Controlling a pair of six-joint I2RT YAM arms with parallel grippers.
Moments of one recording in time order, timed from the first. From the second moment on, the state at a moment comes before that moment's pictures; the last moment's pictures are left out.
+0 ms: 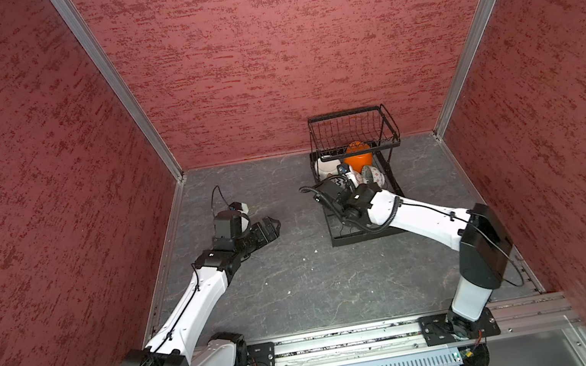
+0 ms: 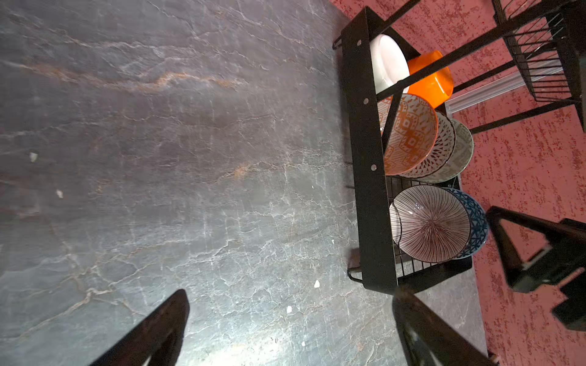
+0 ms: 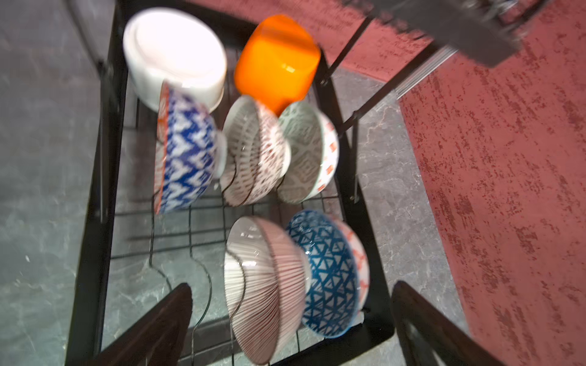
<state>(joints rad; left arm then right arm) -0.21 1.10 0.71 -0.33 0.27 -0.58 0.76 1.70 1.44 -0.87 0.86 0.58</state>
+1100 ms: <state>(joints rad) 0.03 0.99 0.50 -0.19 -0.24 -0.38 -0.03 1.47 0.62 0.00 0.56 0.42</state>
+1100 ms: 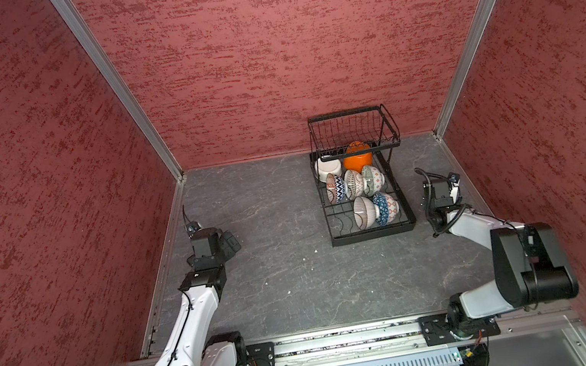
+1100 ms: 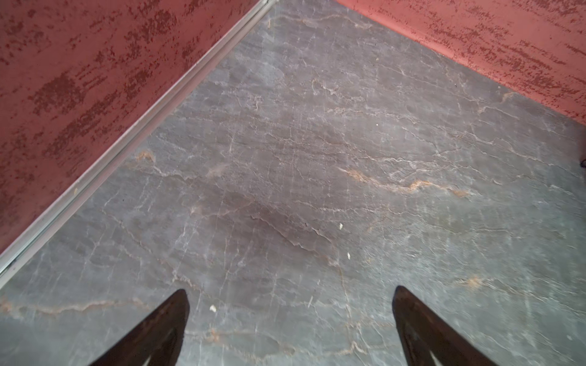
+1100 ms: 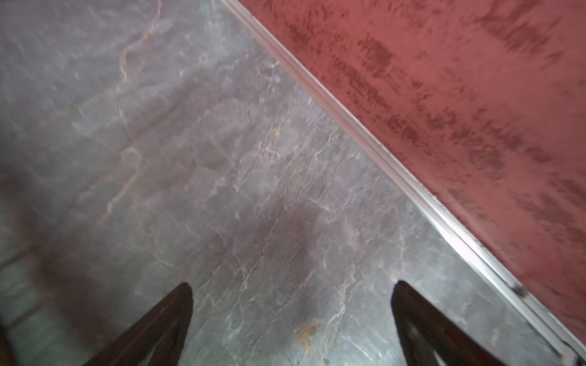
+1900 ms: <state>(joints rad) 0.03 1.38 0.39 0.65 -0.11 -0.18 -0.03 1.47 0.30 0.97 0.40 0.21</state>
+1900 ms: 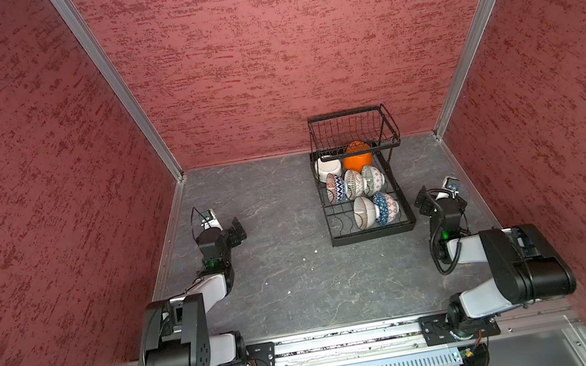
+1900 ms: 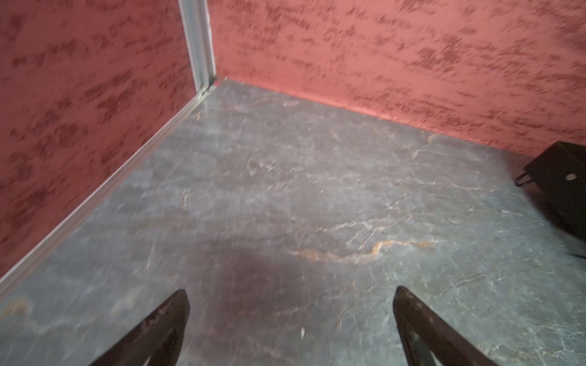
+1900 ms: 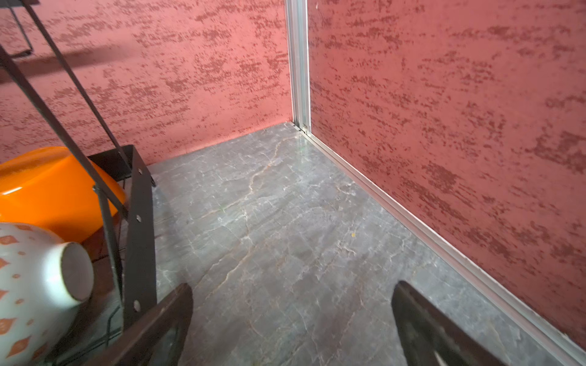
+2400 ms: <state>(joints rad) 0.03 1.54 0.35 0.90 -0.05 -0.13 -0.03 1.54 0.27 1.11 0.22 0.13</state>
